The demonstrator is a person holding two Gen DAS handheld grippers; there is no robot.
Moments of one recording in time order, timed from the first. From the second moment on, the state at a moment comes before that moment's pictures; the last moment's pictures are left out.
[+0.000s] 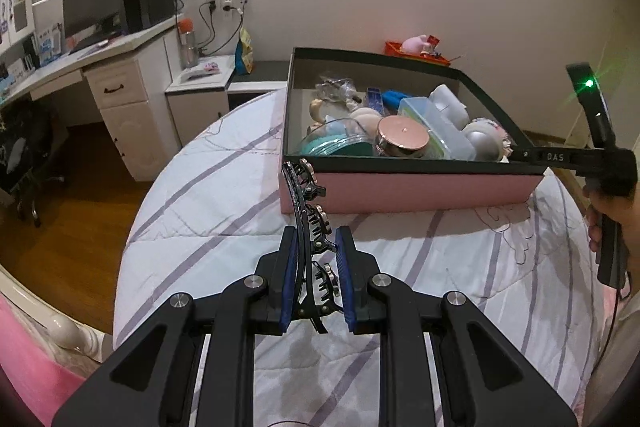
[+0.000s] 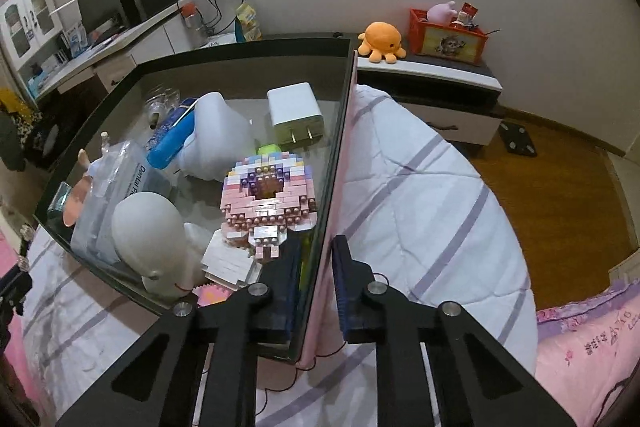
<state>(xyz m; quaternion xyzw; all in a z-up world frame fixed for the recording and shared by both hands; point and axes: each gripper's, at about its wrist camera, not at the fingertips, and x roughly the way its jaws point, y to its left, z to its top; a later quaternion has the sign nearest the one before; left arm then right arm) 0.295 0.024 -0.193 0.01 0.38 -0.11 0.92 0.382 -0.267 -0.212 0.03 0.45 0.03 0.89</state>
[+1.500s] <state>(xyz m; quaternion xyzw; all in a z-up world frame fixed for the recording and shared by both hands) 0.471 -0.082 -0.179 0.14 0.43 -0.16 0.88 0.397 -0.265 -0.213 0.03 0.46 0.03 0.89</state>
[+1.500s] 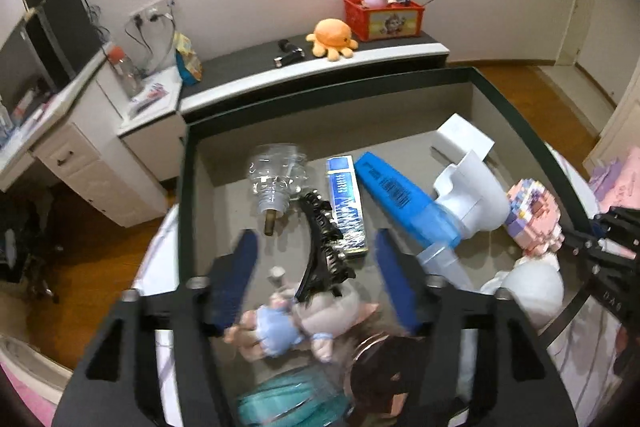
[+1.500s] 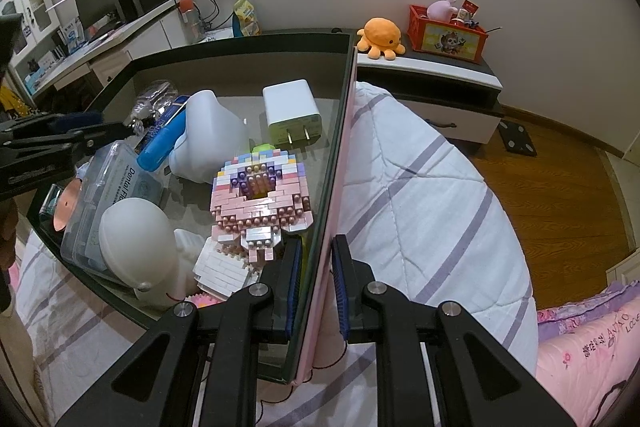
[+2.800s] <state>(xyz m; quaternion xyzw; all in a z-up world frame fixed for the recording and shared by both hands) 0.369 -0.055 -0.129 0.12 0.37 -0.17 0.91 0.363 -0.260 -0.180 0.04 0.44 0.03 0.90</state>
